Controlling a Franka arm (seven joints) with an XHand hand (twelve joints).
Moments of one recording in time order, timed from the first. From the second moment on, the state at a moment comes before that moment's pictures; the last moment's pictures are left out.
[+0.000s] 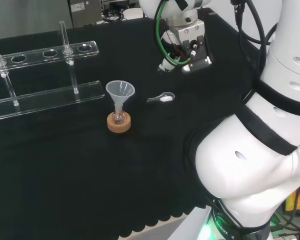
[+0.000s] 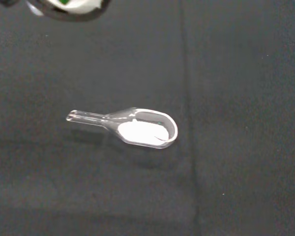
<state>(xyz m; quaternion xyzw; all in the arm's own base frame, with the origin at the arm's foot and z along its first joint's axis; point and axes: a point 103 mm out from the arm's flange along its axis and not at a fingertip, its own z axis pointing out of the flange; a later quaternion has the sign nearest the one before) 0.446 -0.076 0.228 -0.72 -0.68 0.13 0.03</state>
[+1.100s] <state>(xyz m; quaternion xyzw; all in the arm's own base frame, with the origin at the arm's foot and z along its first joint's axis) 0.469 -0.111 0.119 -0.70 -0.70 0.14 0.10</state>
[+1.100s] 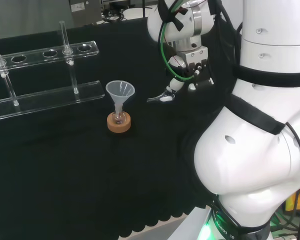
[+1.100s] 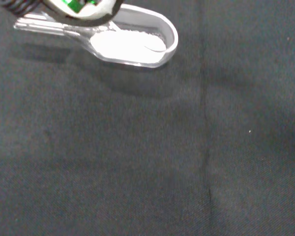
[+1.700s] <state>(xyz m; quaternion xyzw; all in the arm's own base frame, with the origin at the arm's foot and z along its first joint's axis) 0.469 -0.109 0.096 -0.68 -0.71 0.14 0.10</state>
